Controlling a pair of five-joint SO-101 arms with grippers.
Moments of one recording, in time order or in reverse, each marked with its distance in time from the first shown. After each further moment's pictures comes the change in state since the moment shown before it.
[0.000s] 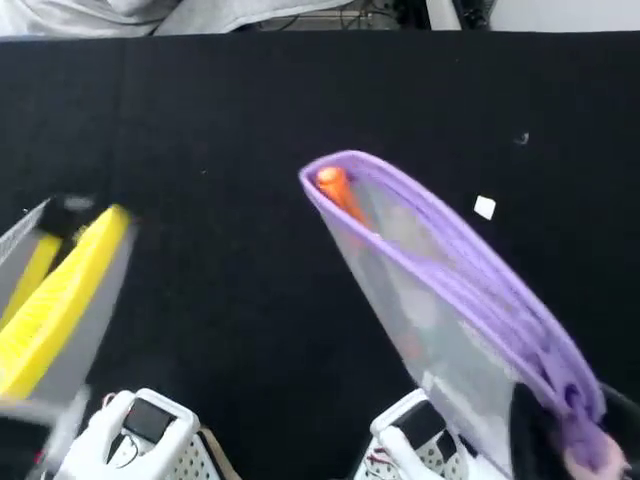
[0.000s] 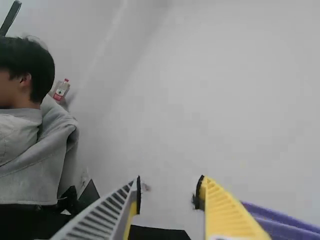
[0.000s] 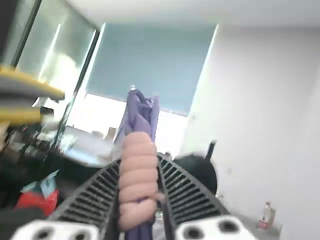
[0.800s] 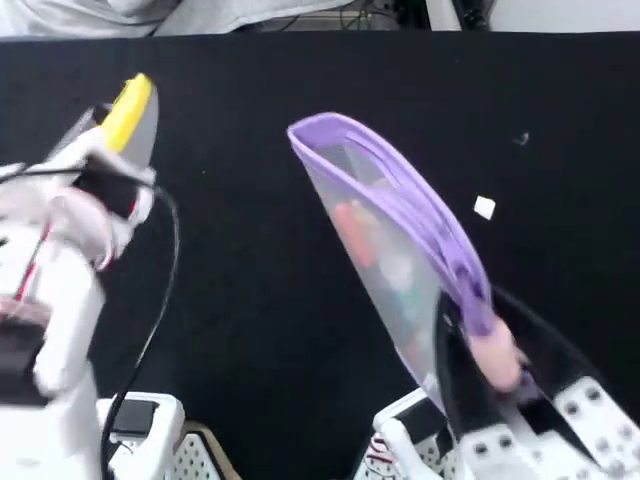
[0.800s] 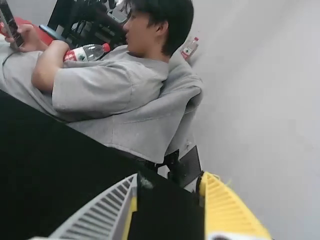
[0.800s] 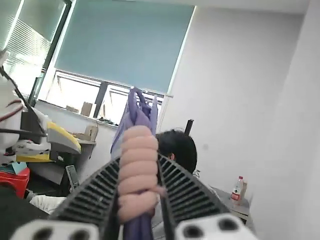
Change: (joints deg) left arm -21.9 0.8 47.9 -27.0 5.1; right arm 4.8 -8.8 22.1 -12.8 0.9
